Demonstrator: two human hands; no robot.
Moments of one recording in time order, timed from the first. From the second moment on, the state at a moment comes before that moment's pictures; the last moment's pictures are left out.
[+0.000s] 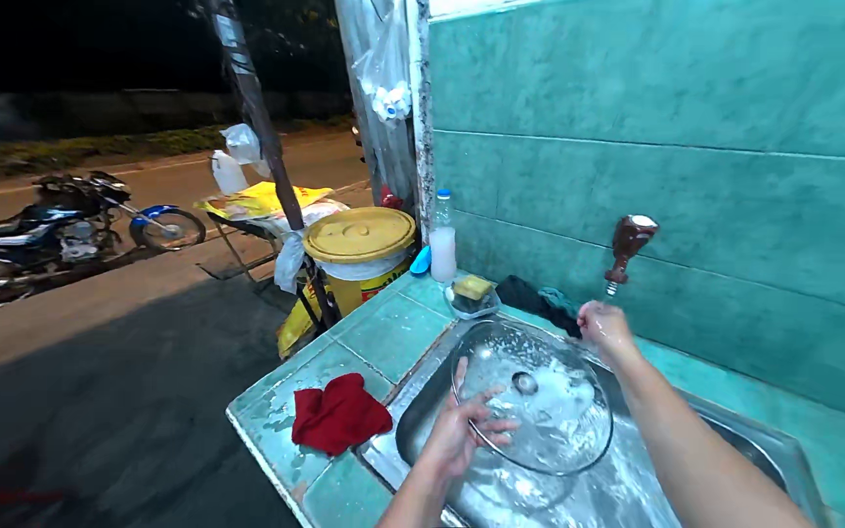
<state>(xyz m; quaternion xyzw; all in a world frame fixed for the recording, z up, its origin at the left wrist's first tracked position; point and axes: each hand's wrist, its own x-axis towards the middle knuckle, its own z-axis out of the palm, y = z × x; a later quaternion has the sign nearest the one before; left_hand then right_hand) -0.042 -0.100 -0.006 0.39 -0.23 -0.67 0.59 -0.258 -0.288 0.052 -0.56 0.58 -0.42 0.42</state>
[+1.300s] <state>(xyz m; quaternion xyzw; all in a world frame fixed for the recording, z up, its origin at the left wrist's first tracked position) -0.184 -0.268 0.040 0.53 -0.44 -0.57 0.44 -0.333 -0.150 -0.011 -0.28 0.54 -0.53 0.59</state>
